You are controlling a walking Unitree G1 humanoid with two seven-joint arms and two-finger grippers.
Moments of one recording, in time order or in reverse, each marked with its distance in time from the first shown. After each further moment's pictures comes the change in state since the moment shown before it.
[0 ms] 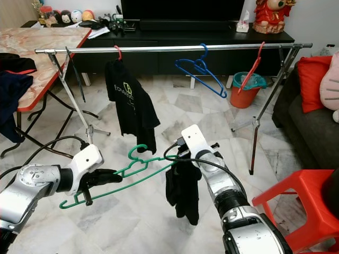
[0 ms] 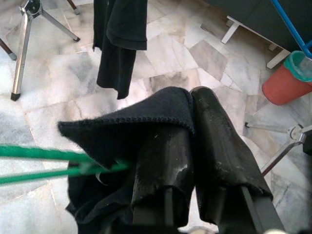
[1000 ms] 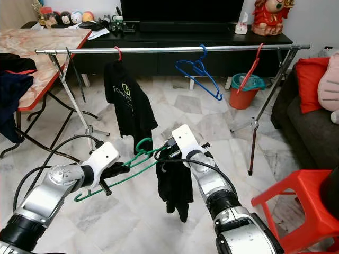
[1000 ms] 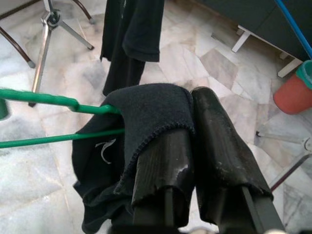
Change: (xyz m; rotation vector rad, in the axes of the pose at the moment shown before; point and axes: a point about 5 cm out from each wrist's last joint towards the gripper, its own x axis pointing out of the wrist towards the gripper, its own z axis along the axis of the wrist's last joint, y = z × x) left arm 0.041 0.011 -0.006 0.010 0.064 0.250; right arm 0.002 0.024 0.014 0.011 -0.030 0.044
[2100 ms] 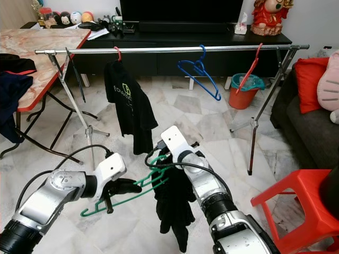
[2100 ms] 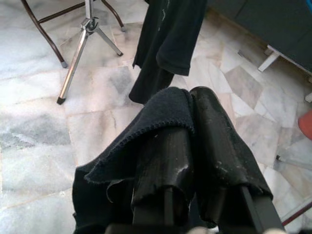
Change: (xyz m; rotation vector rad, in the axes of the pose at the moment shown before) left arm -0.005 -0.031 0.005 -0.033 -0.043 -0.334; right arm -0.003 0.018 0.013 -0.062 -0.054 0.137
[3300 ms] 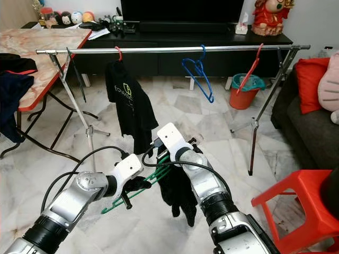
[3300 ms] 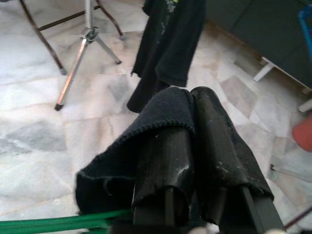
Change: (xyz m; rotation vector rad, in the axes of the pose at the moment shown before) left arm 0.036 -0.001 0.000 -0.002 0.074 0.139; right arm -0.003 -0.004 0.013 -0.012 -0.022 -0.024
